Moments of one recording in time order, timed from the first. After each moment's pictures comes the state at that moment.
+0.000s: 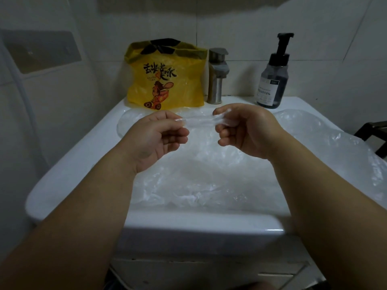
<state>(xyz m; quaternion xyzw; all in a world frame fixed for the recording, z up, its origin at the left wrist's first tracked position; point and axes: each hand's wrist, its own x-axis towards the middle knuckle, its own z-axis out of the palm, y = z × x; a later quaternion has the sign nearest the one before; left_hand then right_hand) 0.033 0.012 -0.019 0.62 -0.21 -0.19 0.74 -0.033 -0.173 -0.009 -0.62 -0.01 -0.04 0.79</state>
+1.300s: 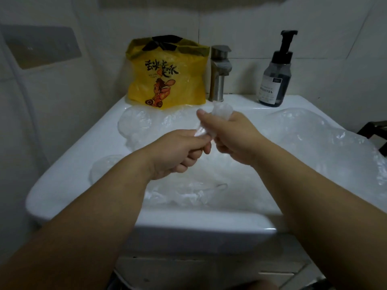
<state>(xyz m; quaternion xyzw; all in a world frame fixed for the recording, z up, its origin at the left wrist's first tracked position) 0.017 -0.002 -0.028 0.74 -0.29 -0.30 0.53 -0.022 -0.148 -0.024 -0.77 0.01 -0.09 0.64</state>
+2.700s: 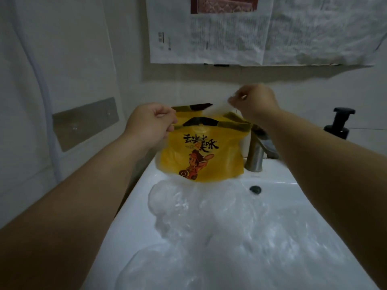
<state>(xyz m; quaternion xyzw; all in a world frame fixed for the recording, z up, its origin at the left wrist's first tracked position) 0.199 0.041 0.092 0.78 -0.19 0.12 0.58 0.171 -0.180 0.123 -0.90 0.08 -0.32 0.28</state>
